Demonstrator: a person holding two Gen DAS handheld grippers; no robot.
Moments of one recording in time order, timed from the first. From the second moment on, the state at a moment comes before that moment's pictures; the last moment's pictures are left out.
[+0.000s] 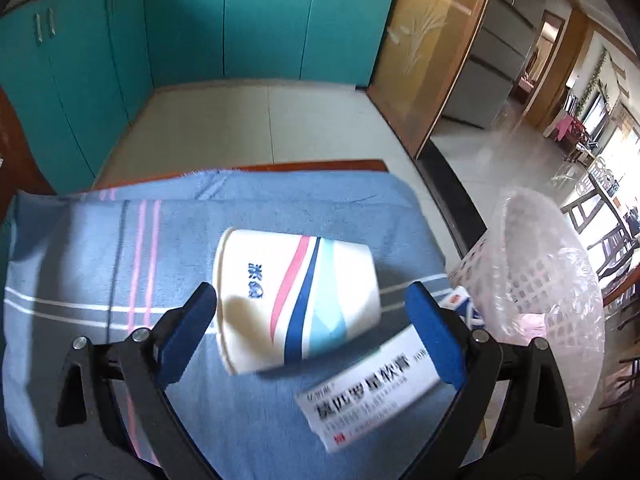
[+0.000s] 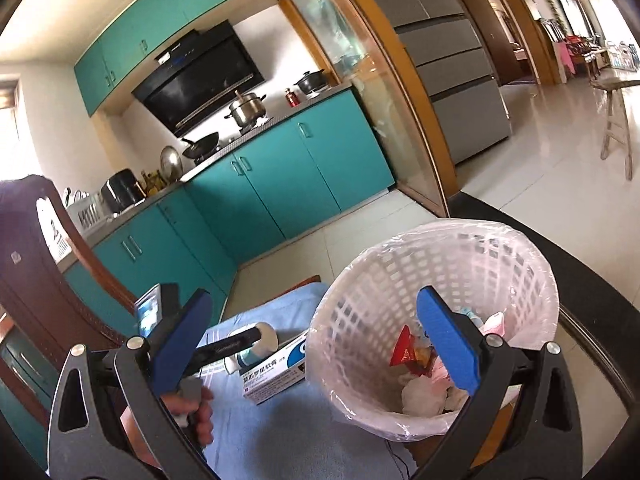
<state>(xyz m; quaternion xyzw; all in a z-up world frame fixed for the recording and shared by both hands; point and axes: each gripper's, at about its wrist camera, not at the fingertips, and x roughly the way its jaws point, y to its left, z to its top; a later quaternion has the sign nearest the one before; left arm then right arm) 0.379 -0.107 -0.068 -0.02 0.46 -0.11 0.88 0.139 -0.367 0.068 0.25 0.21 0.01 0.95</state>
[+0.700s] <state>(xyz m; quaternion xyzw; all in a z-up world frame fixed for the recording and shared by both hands) 0.336 -0.030 -0.024 -0.11 0.42 -0.14 0.89 0.174 -0.277 0.042 0.20 0.33 0.08 0.92</state>
